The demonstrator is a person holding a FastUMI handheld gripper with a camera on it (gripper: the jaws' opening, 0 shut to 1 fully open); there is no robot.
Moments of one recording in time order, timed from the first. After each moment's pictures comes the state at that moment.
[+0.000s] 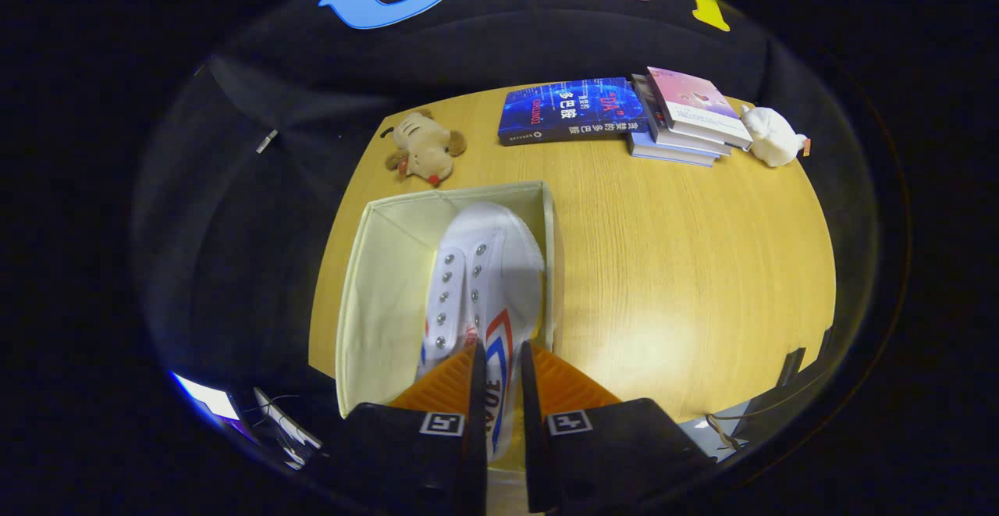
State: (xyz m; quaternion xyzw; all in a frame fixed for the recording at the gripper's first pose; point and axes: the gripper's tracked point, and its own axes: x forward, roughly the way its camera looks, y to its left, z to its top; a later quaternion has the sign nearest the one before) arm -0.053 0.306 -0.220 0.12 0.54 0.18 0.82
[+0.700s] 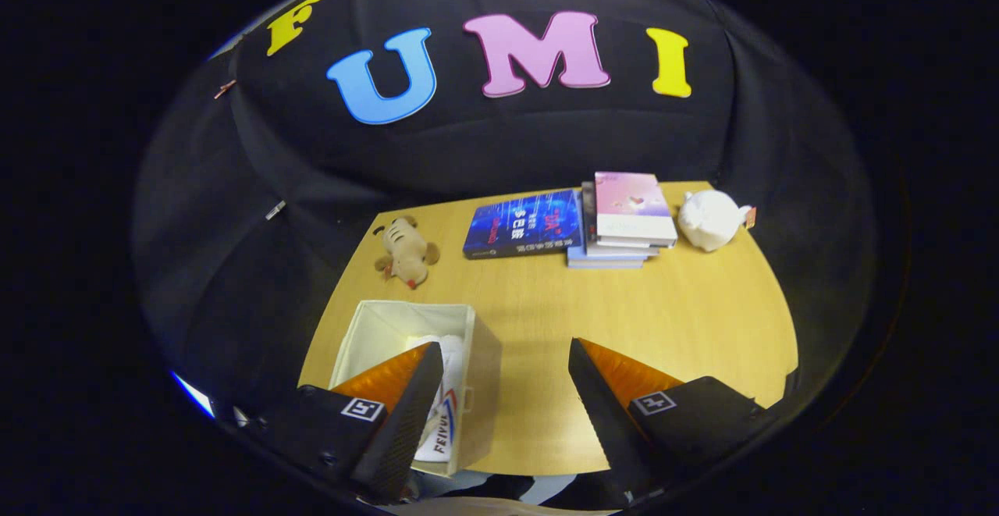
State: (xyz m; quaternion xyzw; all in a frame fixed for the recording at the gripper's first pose) arm 0.004 0.164 -0.115 0.08 0.35 0.13 0.93
